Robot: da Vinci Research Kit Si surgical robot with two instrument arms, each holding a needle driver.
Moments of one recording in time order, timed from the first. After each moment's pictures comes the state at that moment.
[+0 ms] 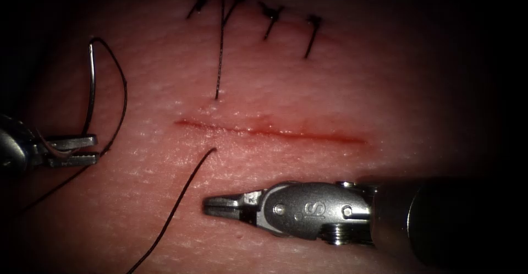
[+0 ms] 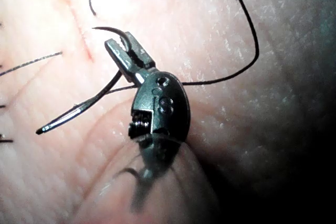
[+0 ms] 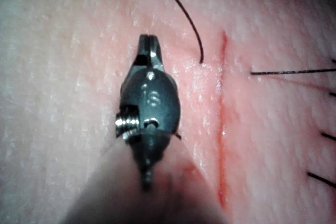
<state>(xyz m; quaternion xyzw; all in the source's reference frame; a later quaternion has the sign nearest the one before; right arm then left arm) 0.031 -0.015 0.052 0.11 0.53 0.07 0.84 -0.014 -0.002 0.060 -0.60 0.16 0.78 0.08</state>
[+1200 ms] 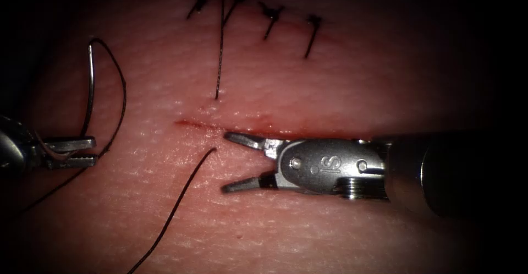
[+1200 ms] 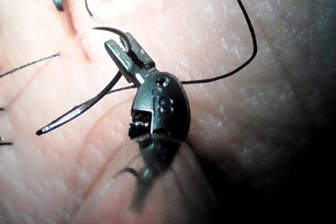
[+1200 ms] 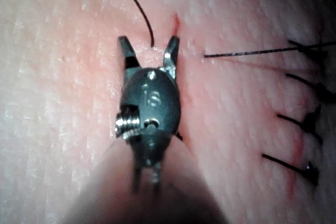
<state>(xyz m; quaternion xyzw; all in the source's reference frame) 0.030 -0.008 0.056 0.07 0.51 0.11 0.85 -0.014 -0.002 0.061 -0.60 0.17 0.78 0.07</state>
